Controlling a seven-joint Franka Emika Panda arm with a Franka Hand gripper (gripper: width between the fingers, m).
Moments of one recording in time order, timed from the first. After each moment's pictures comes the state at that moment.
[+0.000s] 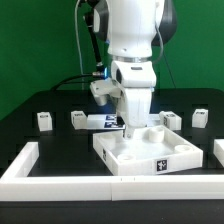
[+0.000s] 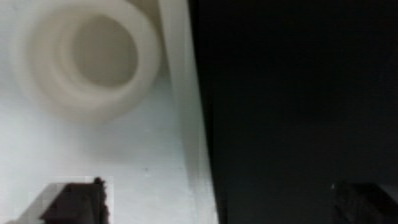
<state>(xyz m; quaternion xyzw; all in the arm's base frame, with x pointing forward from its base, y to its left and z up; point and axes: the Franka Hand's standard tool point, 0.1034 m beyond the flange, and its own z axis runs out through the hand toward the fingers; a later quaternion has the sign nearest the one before) 0.435 -0.021 0.015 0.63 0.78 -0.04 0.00</state>
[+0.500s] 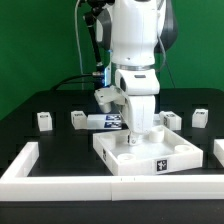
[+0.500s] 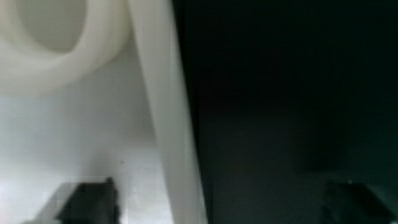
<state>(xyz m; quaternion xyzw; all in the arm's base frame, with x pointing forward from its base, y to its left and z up) 0.431 -0.018 0.006 0.63 0.77 -0.04 0.00</state>
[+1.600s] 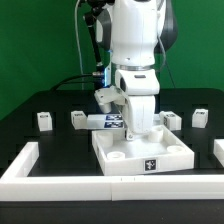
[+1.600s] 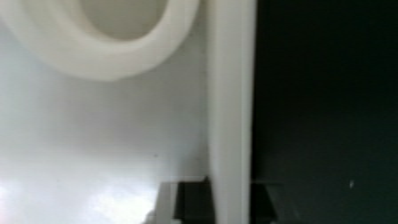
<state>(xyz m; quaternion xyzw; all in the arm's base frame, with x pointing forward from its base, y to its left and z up) 0.432 -0.014 0.006 0.65 0.76 -0.04 0.00</state>
